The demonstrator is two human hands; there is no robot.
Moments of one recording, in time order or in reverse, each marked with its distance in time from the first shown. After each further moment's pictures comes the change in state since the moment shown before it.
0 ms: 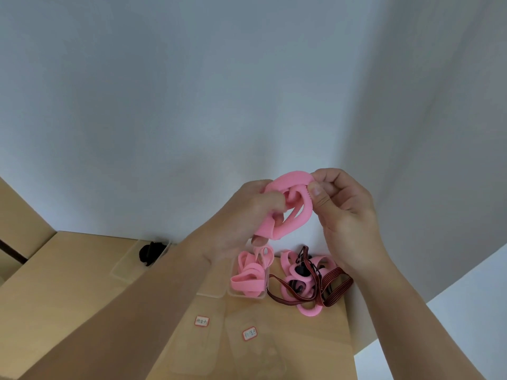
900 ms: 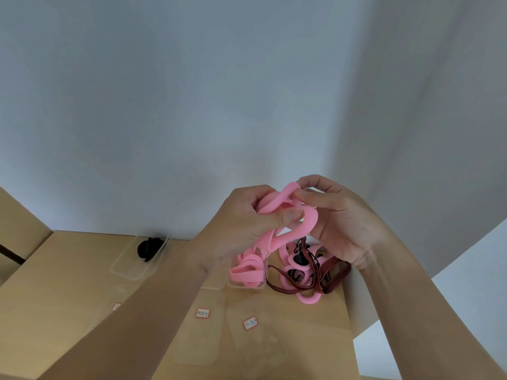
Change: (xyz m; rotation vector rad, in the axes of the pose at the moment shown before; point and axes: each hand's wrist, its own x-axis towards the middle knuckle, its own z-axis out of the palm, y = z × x) left_hand -0.005 -0.033 0.004 0.095 0.077 0.127; right_hand 0.002 -0.004 -0.017 0.314 -0.158 0.561
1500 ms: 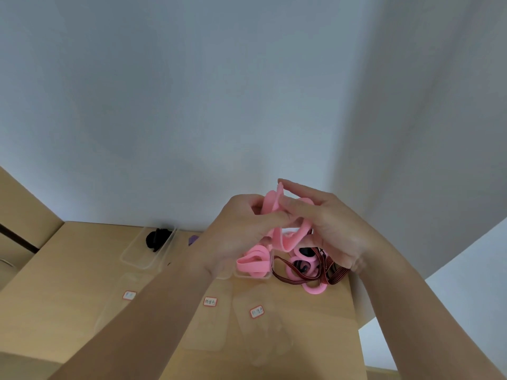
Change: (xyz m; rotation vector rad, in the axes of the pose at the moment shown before) left_hand -0.016 -0.019 -0.004 -0.046 0.028 -0.222; right_hand -0.002 0.027 0.007 -0.301 0.000 0.117
